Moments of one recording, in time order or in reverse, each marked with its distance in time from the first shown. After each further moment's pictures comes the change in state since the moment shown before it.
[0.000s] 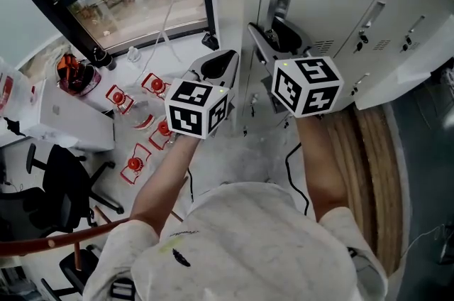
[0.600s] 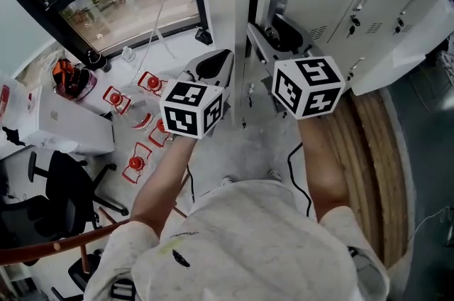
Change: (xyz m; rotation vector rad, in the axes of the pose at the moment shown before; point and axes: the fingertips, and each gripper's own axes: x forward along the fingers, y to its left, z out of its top) left arm -0.016 -0.015 -0.011 -0.009 0.016 -0.039; right arm -0.033 0.007 0.000 -0.019 -0.005 -0.060
